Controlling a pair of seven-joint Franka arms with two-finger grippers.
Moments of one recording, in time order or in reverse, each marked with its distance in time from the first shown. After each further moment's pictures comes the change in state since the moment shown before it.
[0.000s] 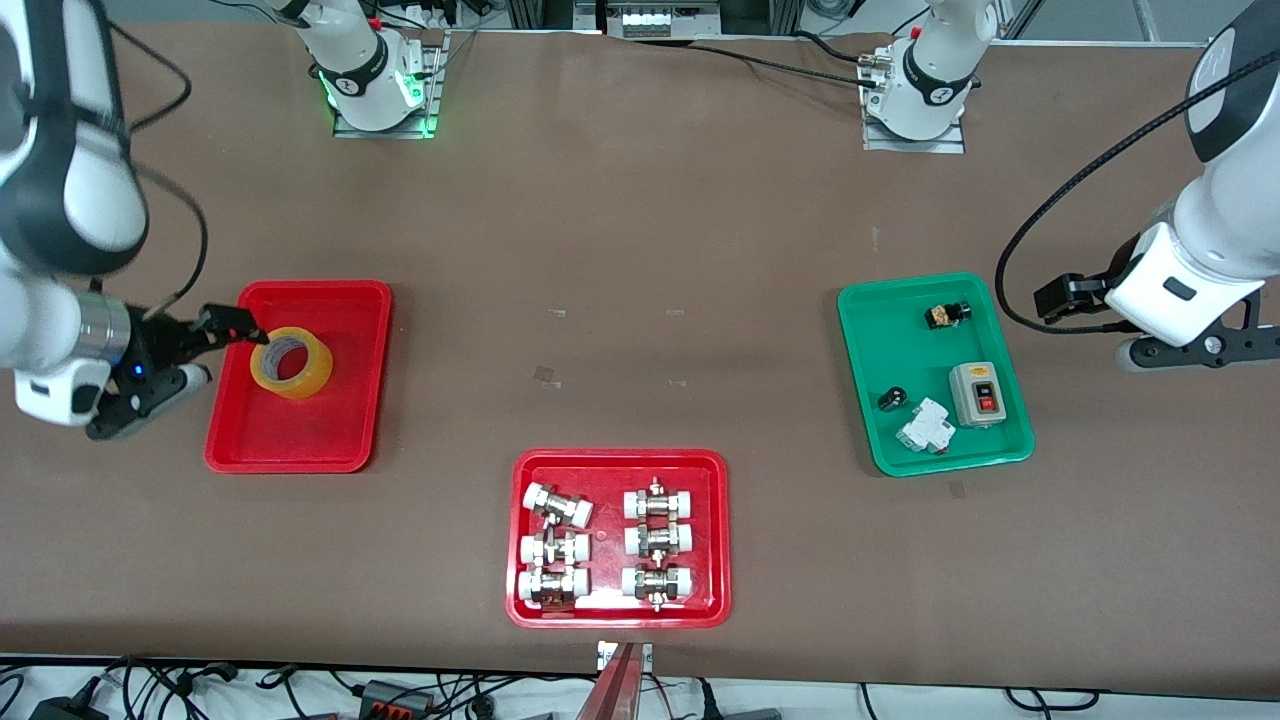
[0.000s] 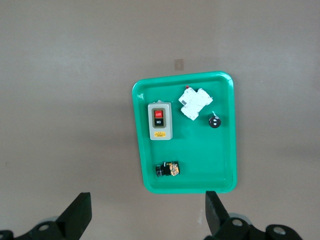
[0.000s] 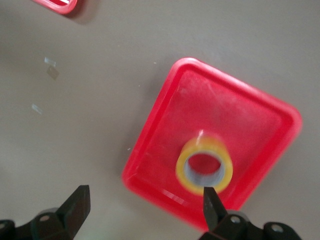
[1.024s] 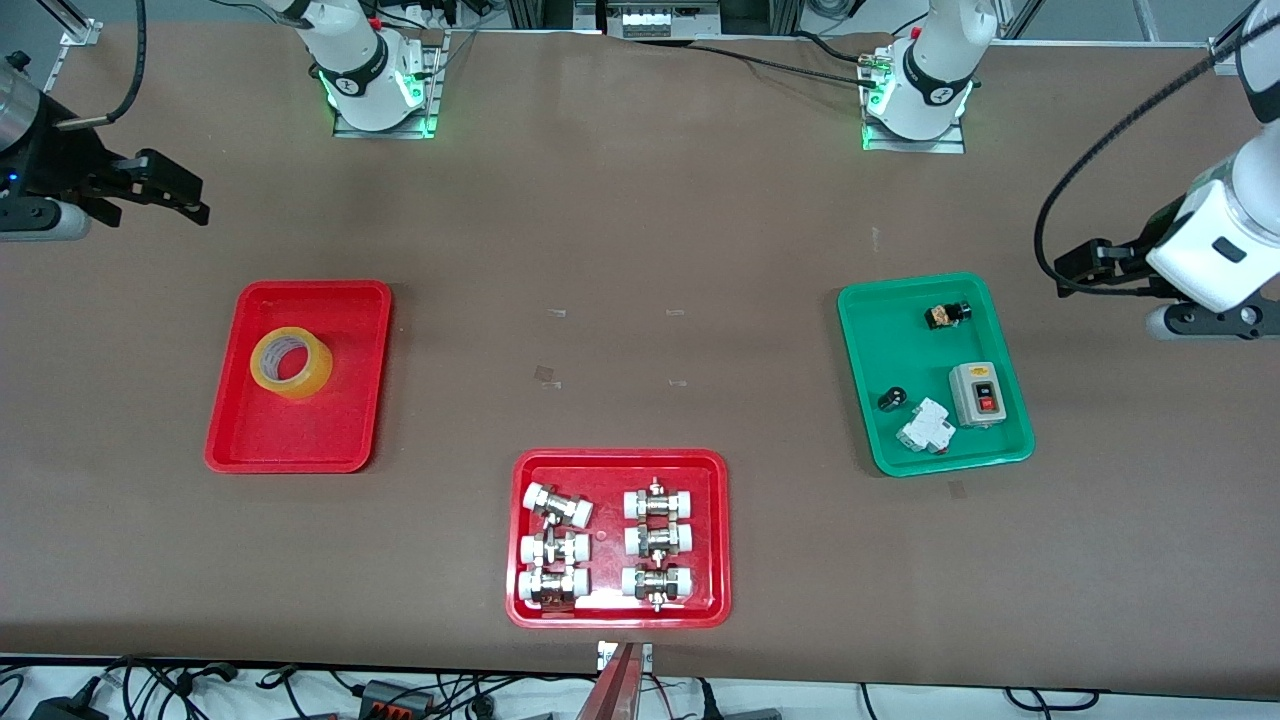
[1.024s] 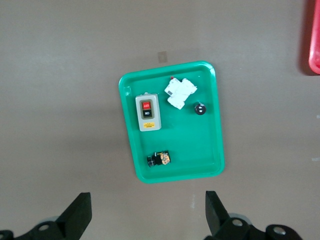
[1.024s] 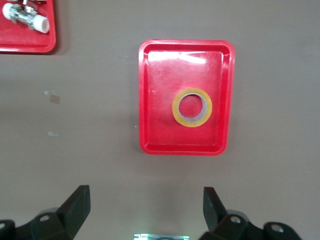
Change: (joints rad) left arm -0.366 -0.074 0.470 -0.001 -0.187 -0.024 0.148; right arm 0.040 -0.326 -0.017 -0.076 -0.071 -0.137 0.426
